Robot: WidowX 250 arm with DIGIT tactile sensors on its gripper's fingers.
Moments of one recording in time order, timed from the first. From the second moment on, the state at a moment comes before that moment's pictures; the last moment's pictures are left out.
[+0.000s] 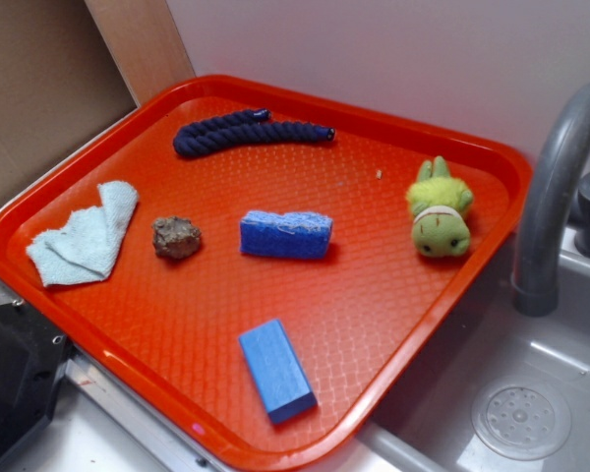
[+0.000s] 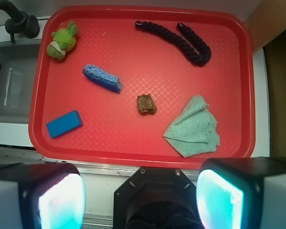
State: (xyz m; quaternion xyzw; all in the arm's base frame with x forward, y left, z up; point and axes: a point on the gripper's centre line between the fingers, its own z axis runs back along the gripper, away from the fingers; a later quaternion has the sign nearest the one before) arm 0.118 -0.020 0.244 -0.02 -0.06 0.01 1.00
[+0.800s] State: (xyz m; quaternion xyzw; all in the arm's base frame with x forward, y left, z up) arm 0.174 -0.097 0.213 0.07 -0.03 -0.25 0.97
